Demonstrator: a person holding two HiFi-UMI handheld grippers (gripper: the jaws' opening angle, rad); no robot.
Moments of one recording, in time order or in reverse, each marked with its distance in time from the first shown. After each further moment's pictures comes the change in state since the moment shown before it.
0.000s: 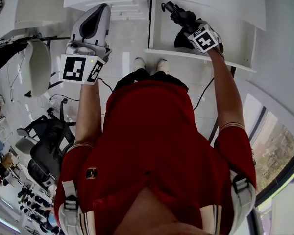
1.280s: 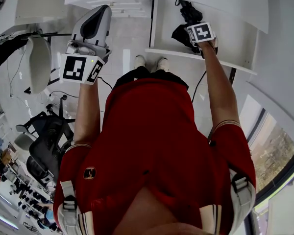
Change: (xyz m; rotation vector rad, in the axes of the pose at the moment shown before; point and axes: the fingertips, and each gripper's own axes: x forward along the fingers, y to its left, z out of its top) left arm -0.002 -0.001 -0.010 -0.004 0.048 0.000; right arm 0.025 -0.028 -0.023 0.395 0.092 -0.096
